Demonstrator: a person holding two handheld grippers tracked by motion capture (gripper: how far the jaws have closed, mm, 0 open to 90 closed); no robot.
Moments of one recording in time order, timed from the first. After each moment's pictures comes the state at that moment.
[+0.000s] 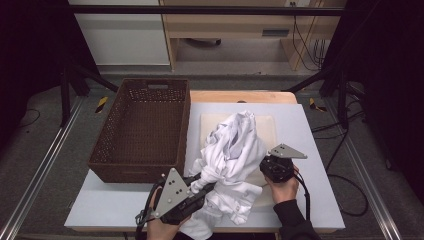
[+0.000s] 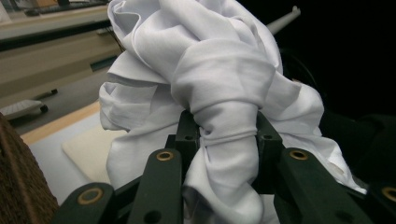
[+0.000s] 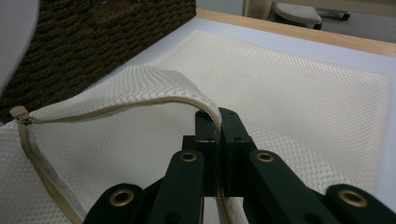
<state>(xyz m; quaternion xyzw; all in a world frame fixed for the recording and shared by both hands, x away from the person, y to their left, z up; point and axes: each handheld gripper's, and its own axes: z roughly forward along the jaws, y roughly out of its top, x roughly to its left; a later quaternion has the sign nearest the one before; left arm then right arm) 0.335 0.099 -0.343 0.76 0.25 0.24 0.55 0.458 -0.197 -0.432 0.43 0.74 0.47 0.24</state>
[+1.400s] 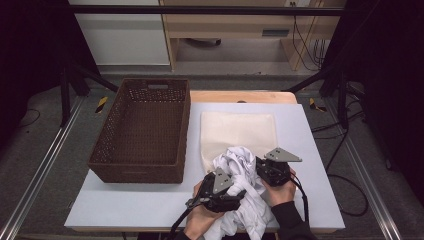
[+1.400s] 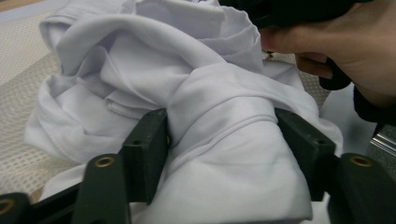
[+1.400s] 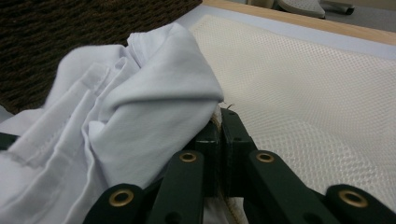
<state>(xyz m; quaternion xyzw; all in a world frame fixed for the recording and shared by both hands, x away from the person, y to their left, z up) 0.399 0.015 -0.436 0.83 0.30 0.15 0.45 0.451 -0.188 -0.439 0.43 0.75 0.45 0.23</state>
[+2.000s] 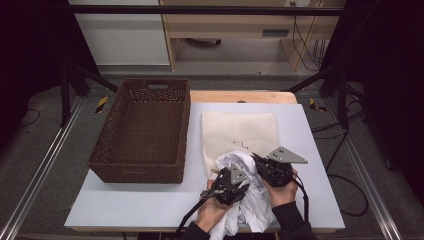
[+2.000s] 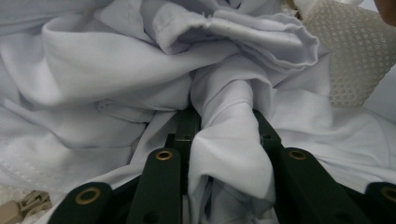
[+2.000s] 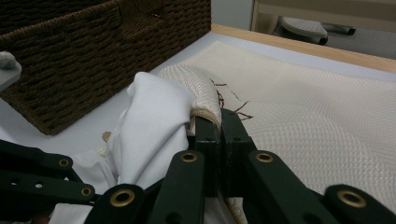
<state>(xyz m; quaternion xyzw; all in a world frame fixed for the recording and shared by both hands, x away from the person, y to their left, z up) 0.422 -0.012 -0.453 0.86 0.29 0.13 0.40 0.440 -0.187 -0.420 0.41 0.73 0.49 0.24</state>
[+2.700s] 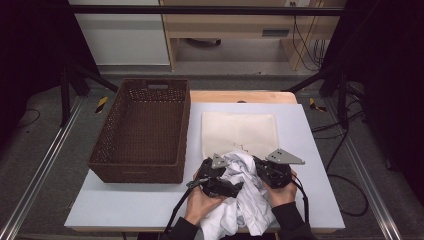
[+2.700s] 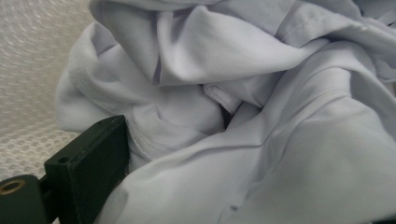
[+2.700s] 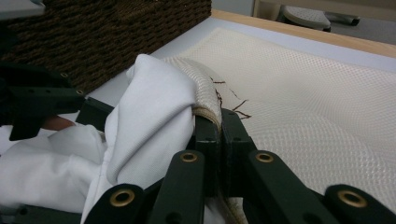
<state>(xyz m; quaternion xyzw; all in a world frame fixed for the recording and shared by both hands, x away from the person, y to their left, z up) 0.455 0.024 -0.462 0.83 0.36 0.07 0.42 0.443 -0.187 -0.432 0.41 0.74 0.47 0.23</state>
